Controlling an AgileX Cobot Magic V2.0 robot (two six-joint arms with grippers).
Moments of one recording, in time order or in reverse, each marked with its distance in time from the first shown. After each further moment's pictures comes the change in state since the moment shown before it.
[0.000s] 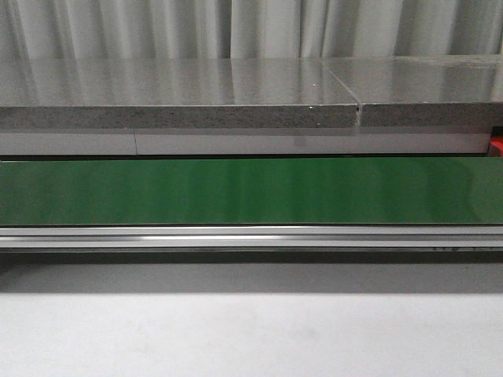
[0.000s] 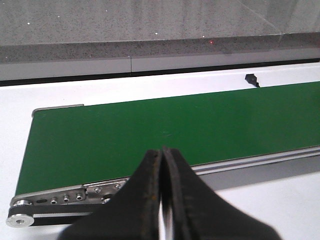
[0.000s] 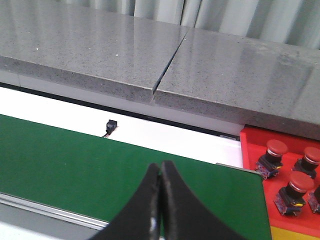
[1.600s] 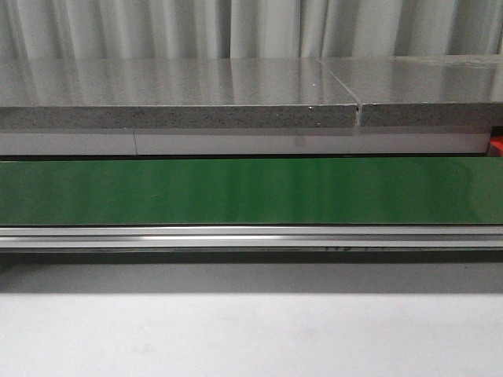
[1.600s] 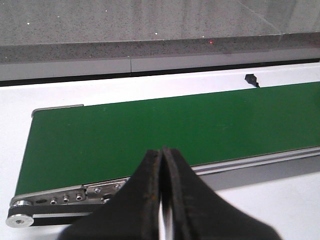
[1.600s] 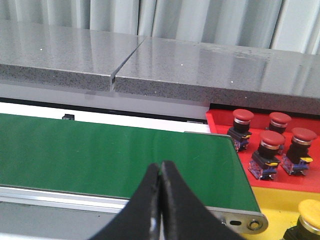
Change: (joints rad) left arm 0.000 0.000 0.000 0.000 0.000 0.000; right arm 0.054 -0.302 0.466 -0.488 -0.350 0.507
